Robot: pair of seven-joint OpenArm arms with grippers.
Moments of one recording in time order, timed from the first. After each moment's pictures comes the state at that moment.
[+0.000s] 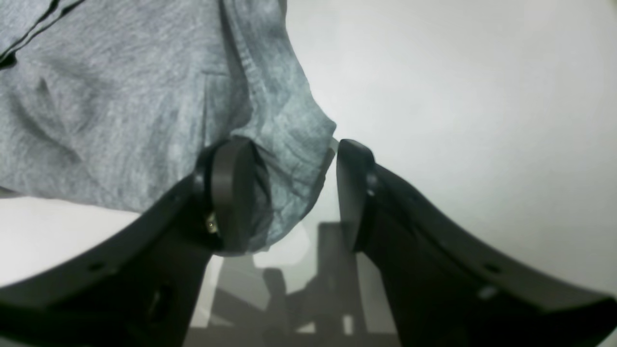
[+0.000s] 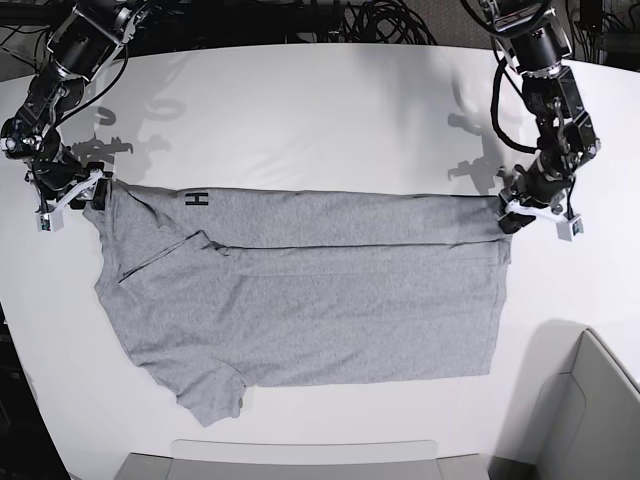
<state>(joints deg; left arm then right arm) -1.2 -13.4 -28.8 70.0 -36.4 -12.3 41.4 5.1 15.2 40.7 70.6 10.3 43.7 -44.8</state>
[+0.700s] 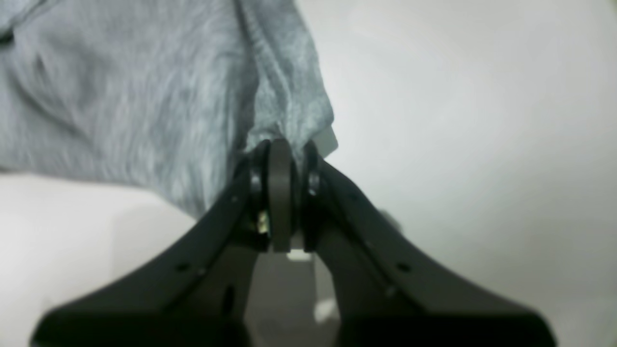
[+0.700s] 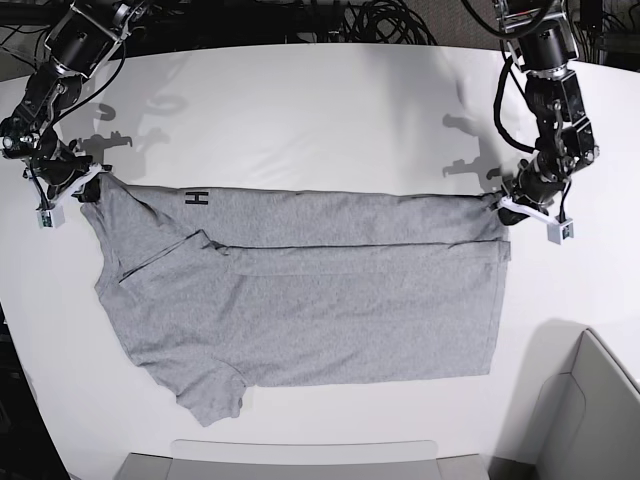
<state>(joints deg) 1.9 -14.9 -21.9 72.5 -36.0 -11.4 44.8 3.7 15.9 40.4 73.1 10.9 44.2 -49.6</state>
